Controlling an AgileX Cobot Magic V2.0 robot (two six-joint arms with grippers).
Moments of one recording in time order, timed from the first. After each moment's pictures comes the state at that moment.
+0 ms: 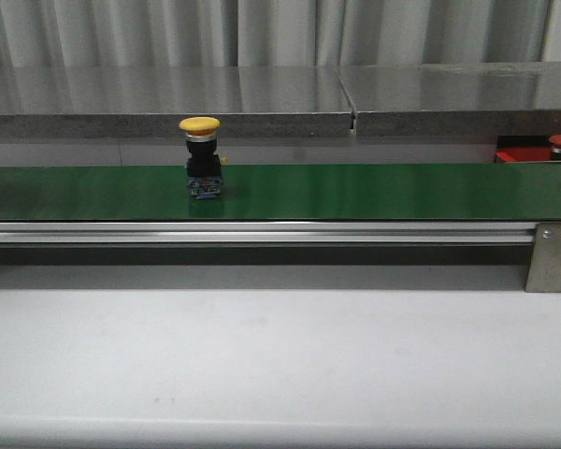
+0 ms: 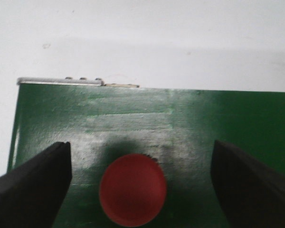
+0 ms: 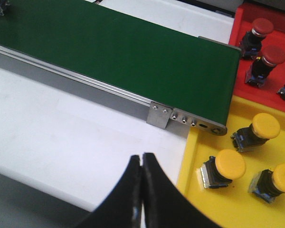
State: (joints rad) left arm 0.09 1.83 -1.57 -0.20 0.80 0.17; right arm -0.08 0.68 -0.72 0.36 0.78 -0.48
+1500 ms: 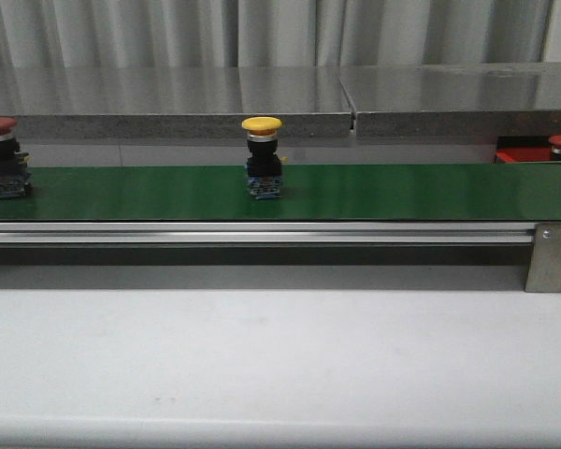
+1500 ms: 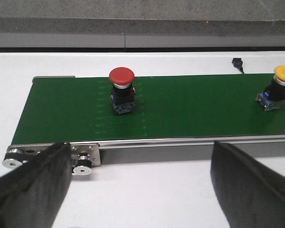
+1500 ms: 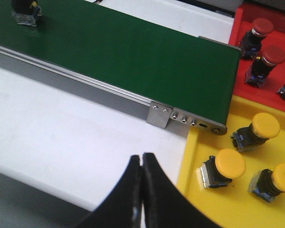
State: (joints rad) left arm -0.02 0.61 -0.63 -0.26 0.56 0.18; right arm -0.08 0.68 -0.72 0.36 0.78 -0.48
